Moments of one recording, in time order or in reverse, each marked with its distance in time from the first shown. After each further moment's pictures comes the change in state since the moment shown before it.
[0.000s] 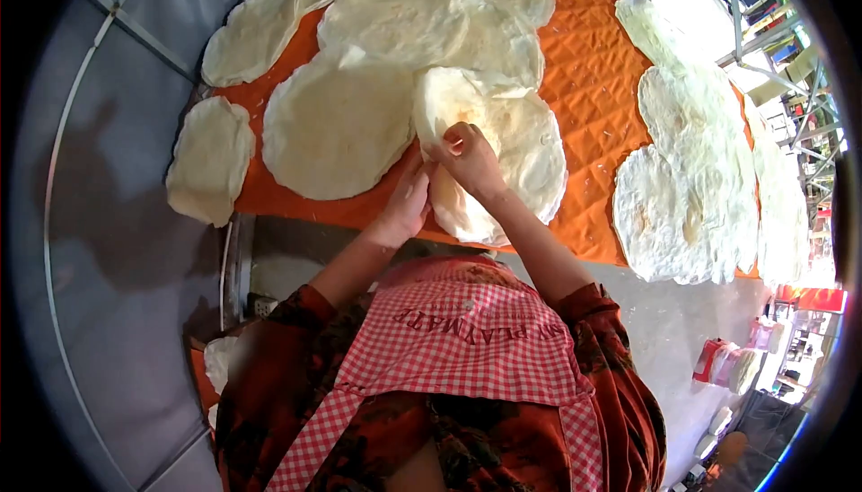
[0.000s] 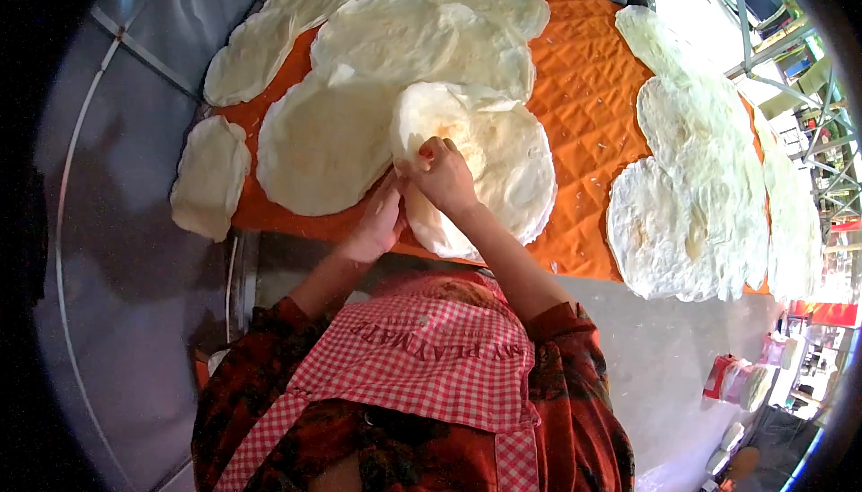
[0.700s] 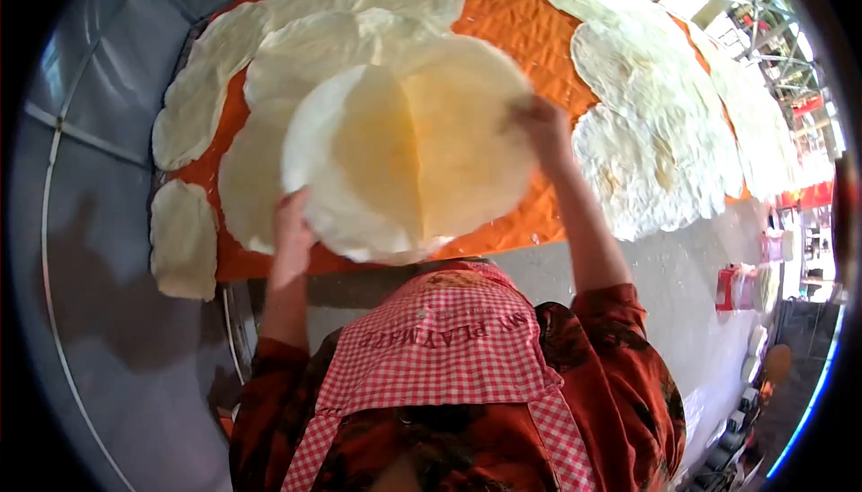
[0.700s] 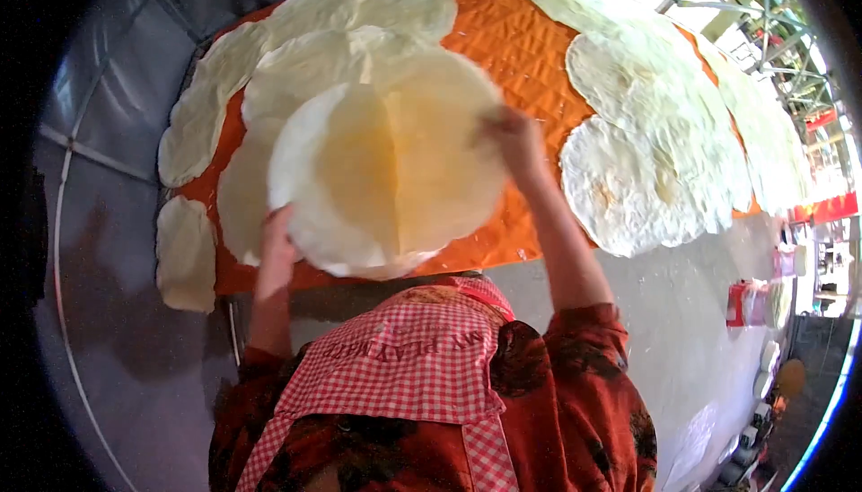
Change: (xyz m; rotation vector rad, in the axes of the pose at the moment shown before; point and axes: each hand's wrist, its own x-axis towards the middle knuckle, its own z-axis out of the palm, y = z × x) left_hand 0.024 0.077 -0.065 0.156 0.417 0.058; right_hand -0.009 0.081 -0.176 0.417 0.301 0.203
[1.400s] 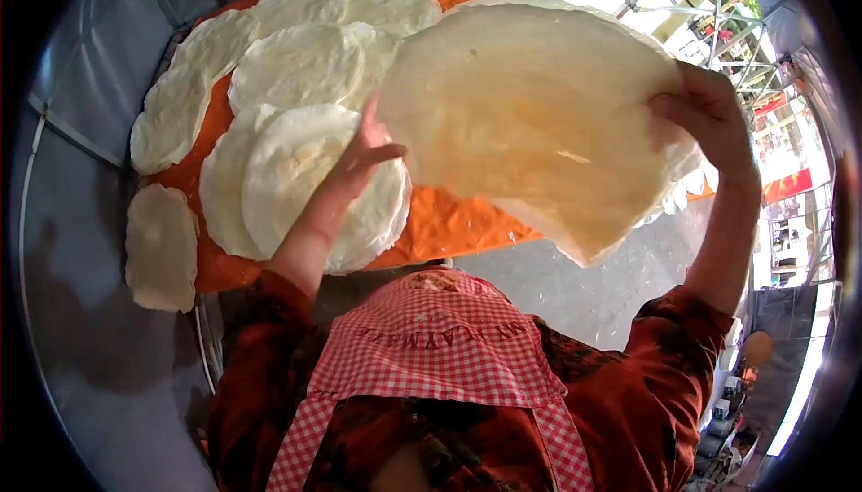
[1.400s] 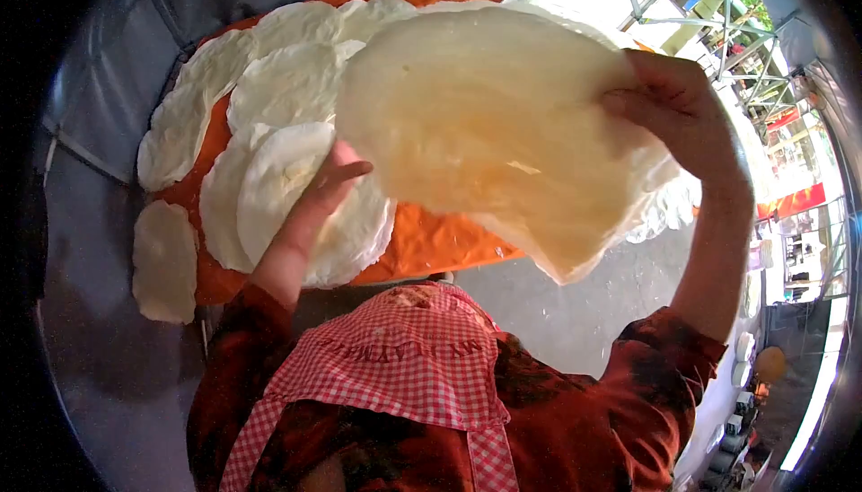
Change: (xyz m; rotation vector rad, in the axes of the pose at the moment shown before) left_hand -0.010 0.015 0.132 0.068 -0.947 0.165; right_hand -0.100 -0.272 -0.109 -0.548 -0.300 -0.294
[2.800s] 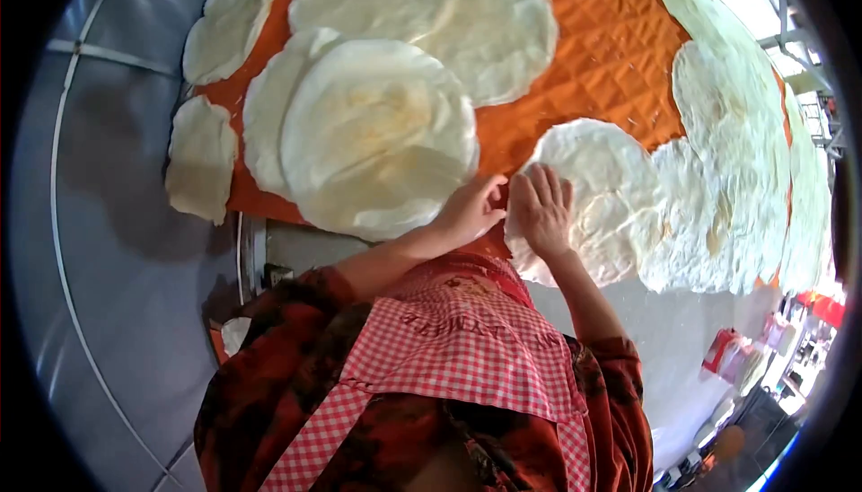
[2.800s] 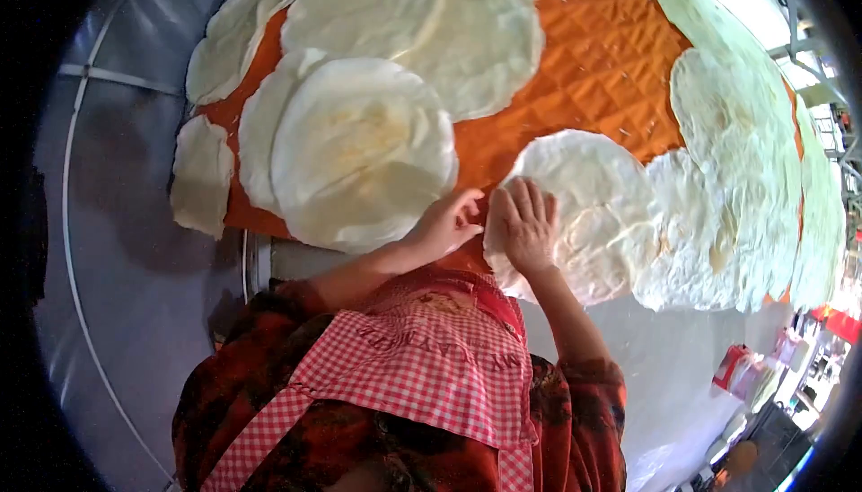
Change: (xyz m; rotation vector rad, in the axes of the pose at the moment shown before) left_hand -0.024 -0.147 0.040 0.735 0.166 -0.223; right_hand 0.007 0.275 0.342 -0.550 -0.011 -0.131
